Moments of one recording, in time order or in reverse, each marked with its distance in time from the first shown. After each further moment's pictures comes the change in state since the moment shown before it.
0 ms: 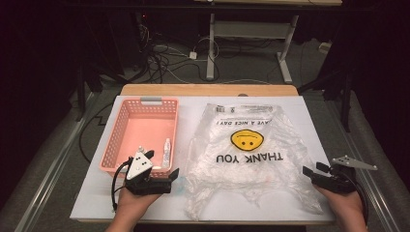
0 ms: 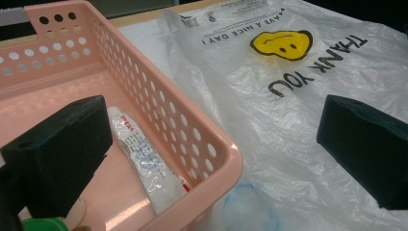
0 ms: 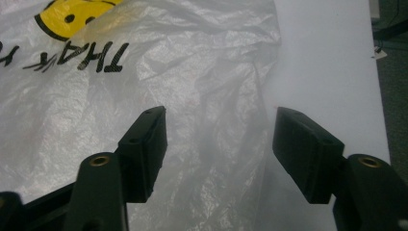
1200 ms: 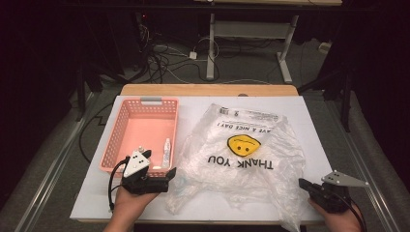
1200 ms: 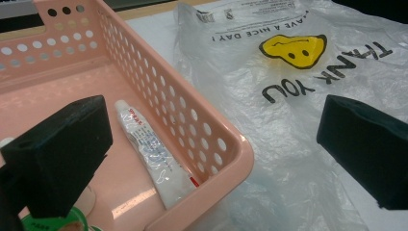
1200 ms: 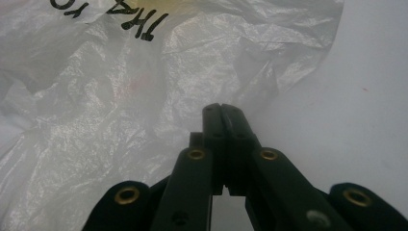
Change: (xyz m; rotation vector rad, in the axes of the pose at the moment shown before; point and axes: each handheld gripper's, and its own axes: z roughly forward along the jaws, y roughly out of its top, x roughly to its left) left arm 0.006 0.002 -0.004 0.021 0.002 -0.021; right arm 0.053 -0.021 -0.031 0.012 0.080 -0.158
